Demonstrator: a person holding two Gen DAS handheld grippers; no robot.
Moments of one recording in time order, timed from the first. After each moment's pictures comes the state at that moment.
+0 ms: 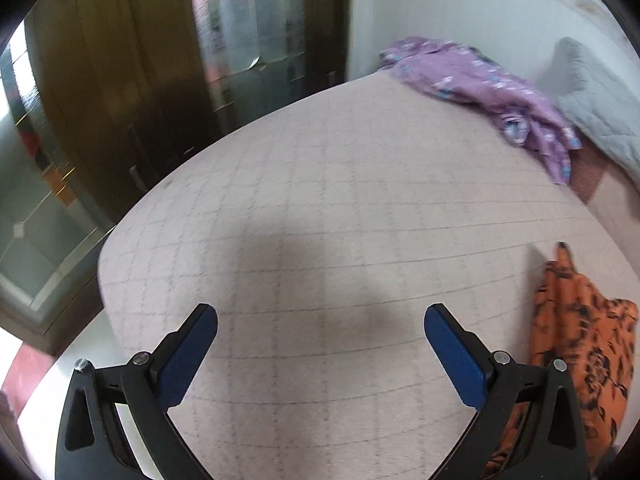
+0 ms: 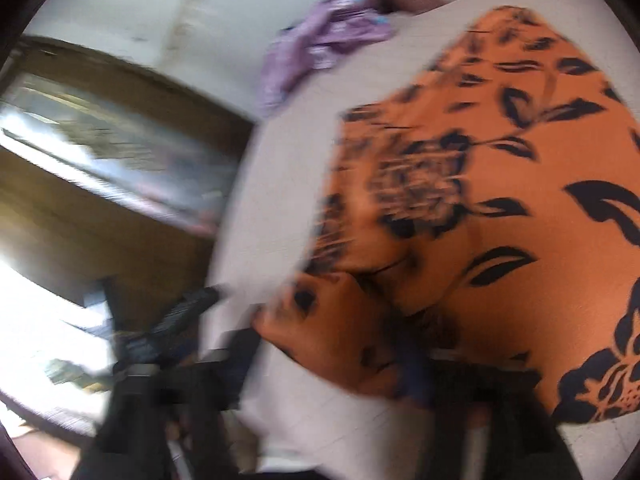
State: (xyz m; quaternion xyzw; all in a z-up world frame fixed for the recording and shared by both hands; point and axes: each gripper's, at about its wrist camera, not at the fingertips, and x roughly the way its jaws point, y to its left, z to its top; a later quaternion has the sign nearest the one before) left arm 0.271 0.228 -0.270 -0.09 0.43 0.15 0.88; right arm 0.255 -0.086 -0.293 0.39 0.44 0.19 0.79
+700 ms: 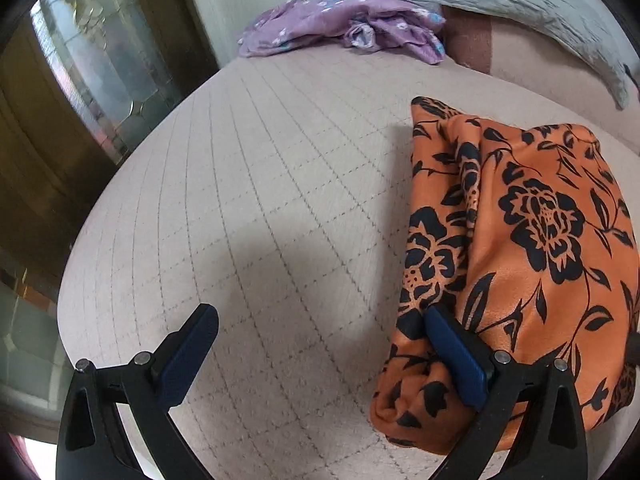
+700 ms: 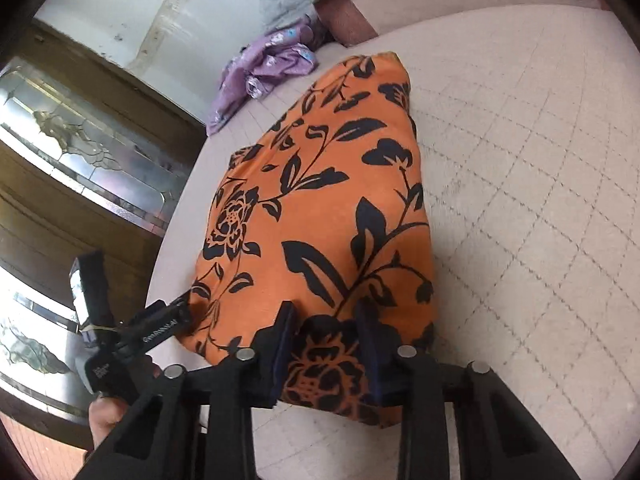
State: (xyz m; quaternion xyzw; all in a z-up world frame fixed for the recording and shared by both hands) left arm 0.263 0.102 -0.315 0.09 0.47 0.02 0.88; right arm 0.211 -0.201 -0.314 0.31 0.46 0.10 0.83
